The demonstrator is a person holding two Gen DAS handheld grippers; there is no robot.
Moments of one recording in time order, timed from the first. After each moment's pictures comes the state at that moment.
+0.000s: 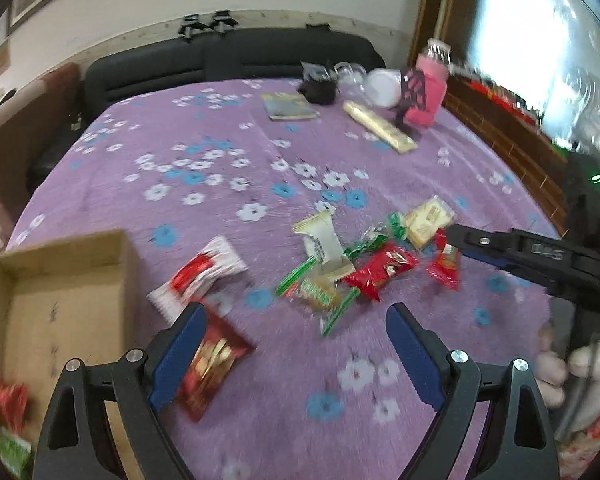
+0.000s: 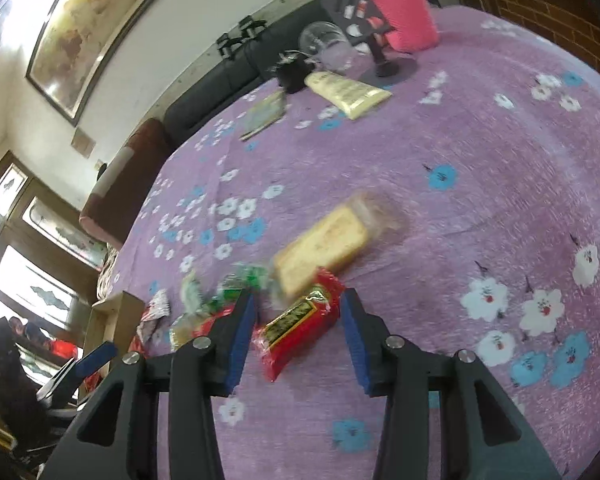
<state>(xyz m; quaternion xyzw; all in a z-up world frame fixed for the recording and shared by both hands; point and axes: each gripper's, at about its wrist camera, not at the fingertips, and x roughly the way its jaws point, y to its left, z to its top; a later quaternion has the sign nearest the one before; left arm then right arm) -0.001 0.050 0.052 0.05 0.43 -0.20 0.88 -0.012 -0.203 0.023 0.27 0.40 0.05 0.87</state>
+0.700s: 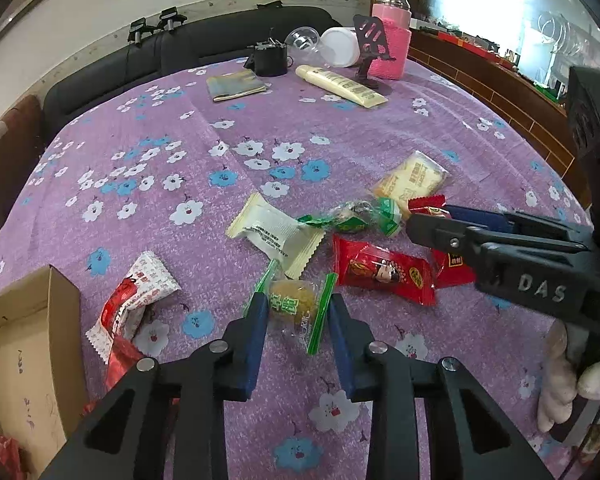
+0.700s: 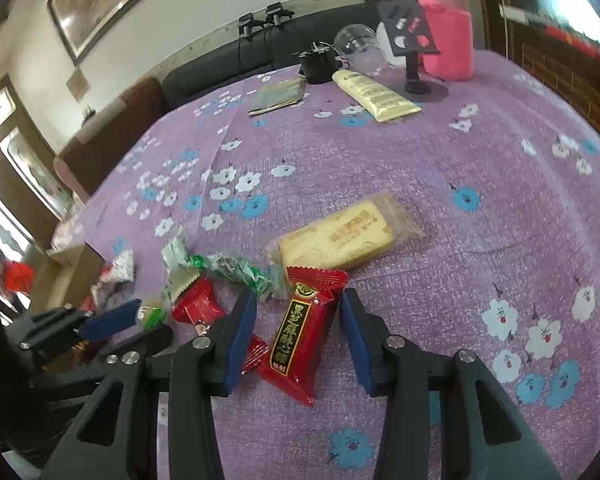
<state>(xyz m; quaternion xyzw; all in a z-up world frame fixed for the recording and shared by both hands) 0.006 0.010 0.024 0.13 0.44 -0.24 0.86 -0.006 -0.156 0.020 0.12 0.41 0.03 0.90</state>
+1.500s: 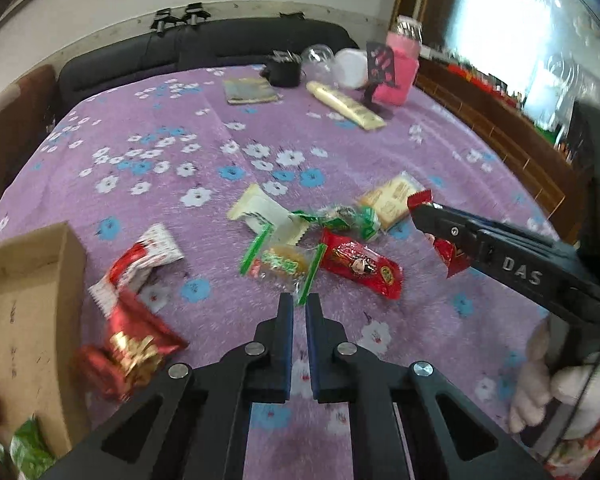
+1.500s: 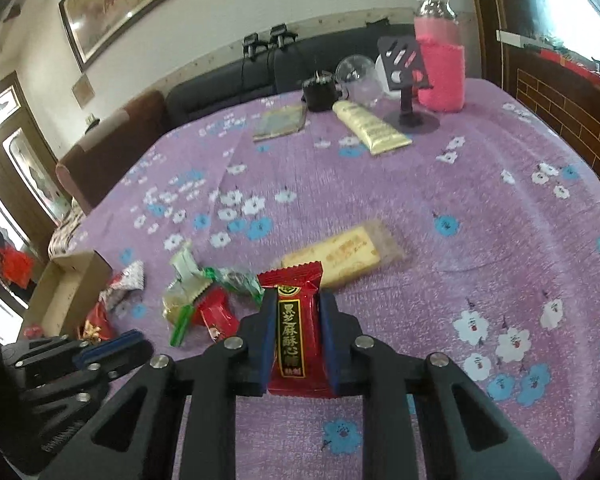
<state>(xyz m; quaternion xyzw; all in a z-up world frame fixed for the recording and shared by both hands) -0.017 0.032 0.044 0.04 0.43 -0.24 0.87 -0.027 -0.160 0.041 0.12 0.37 0.02 0.92</state>
